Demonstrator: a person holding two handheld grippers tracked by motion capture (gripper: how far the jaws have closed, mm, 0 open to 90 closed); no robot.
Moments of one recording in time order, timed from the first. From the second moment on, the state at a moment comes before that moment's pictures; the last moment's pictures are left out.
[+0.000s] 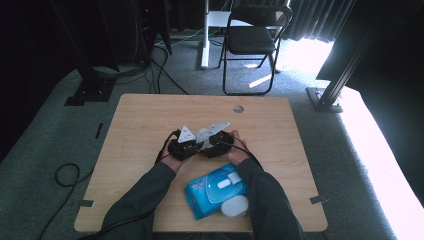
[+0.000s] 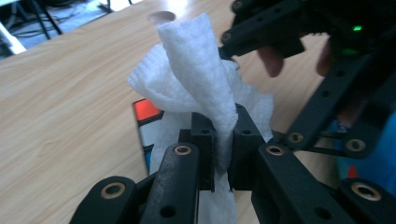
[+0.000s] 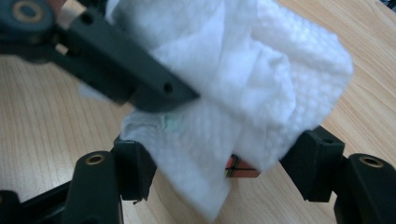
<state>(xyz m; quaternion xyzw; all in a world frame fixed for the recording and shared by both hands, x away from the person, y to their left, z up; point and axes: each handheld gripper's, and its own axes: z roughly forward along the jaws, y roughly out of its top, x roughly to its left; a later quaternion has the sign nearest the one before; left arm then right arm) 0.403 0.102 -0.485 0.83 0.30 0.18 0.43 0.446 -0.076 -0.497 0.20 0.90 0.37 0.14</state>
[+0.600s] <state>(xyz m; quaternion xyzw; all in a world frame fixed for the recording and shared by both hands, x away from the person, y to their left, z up) 0.408 0.100 -0.483 0.82 0.30 0.17 0.45 0.444 -0.076 -0.496 0.20 0.90 0.38 0.14</state>
